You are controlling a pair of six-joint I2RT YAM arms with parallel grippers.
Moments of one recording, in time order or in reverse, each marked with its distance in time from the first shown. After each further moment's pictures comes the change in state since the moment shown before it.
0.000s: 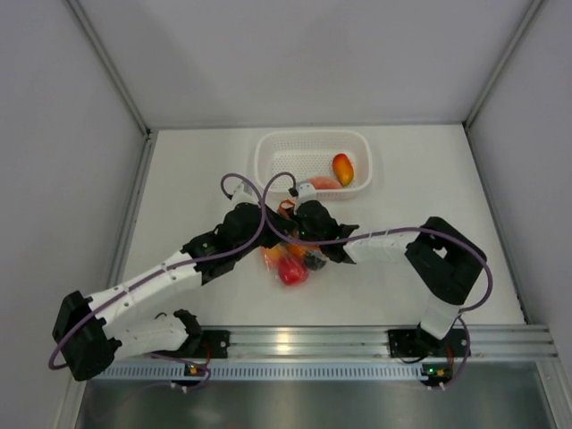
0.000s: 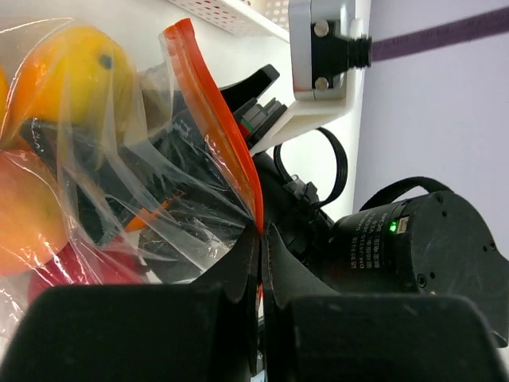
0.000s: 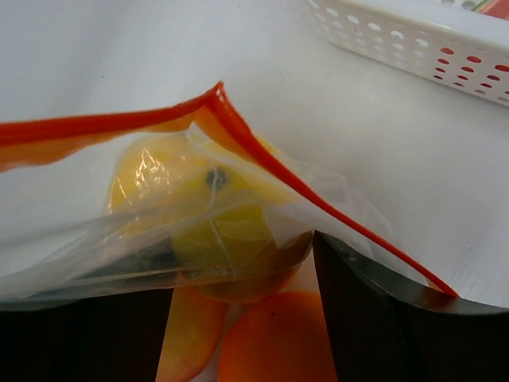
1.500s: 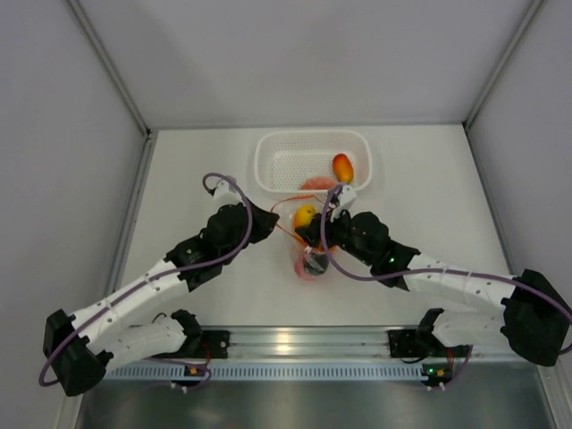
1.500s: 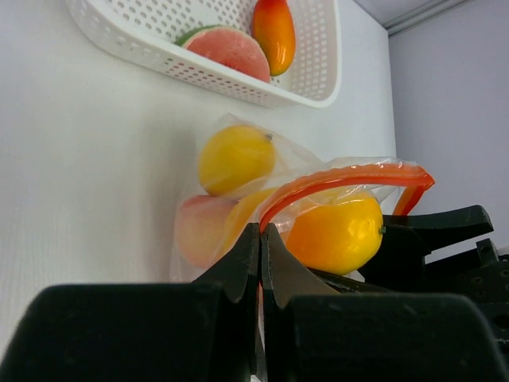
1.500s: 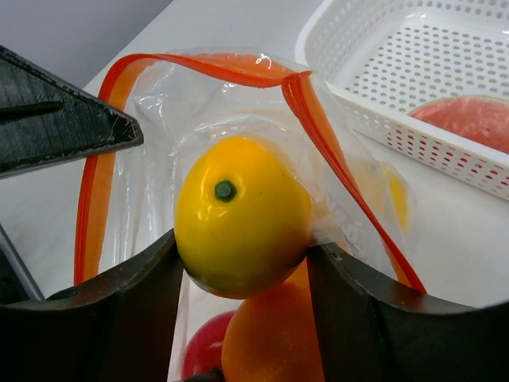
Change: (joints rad) left arm 0.039 -0.103 -0.013 -0.040 -0.155 0.210; right arm 0.004 -0.560 -0.304 0.054 -0.057 -0.123
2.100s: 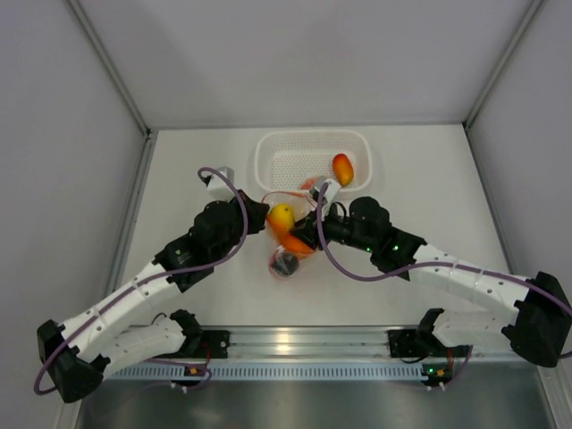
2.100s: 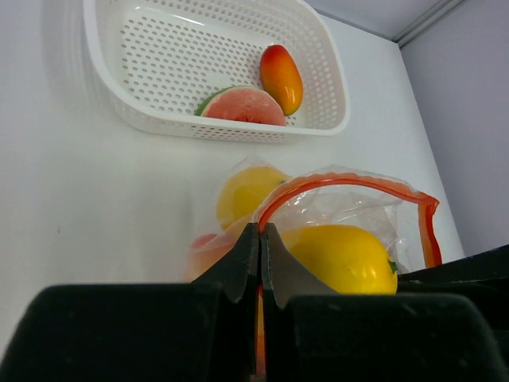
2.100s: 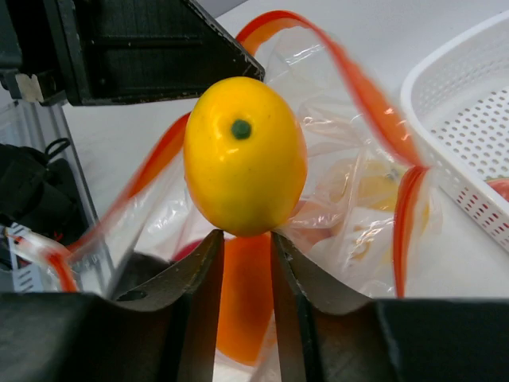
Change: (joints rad) left arm 0.012 -0.064 0.051 -0.005 -0.033 0.274; right arm 0.000 -0.018 0.197 -0.224 -0.322 -0.185
